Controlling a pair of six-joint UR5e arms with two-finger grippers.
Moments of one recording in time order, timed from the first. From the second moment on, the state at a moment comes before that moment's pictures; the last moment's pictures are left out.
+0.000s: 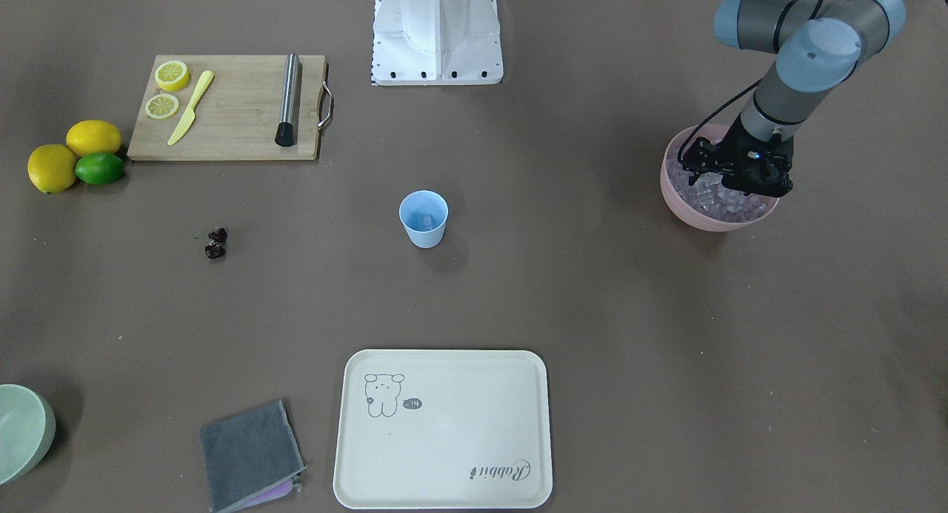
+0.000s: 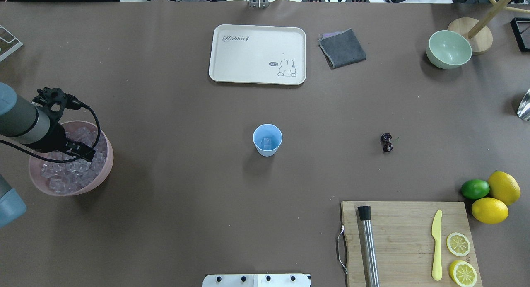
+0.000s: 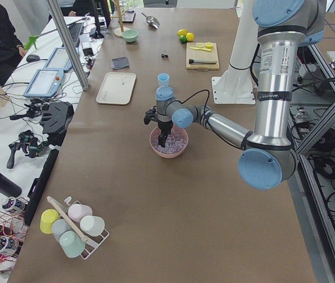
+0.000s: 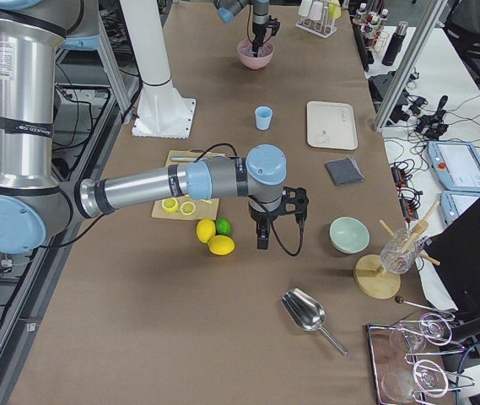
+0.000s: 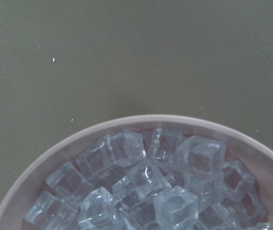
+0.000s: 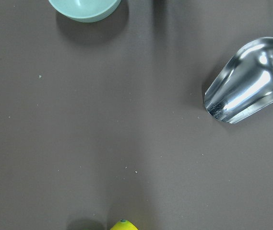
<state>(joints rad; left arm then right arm) -0.79 -1.60 -1.90 -1.77 -2.05 -0.64 1.51 -1.67 1.91 -1.67 2.42 0.15</state>
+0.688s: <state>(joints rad) -0.79 -1.60 -1.90 -1.77 -2.05 -0.64 1.51 -1.68 1.91 -1.67 2.42 0.15</state>
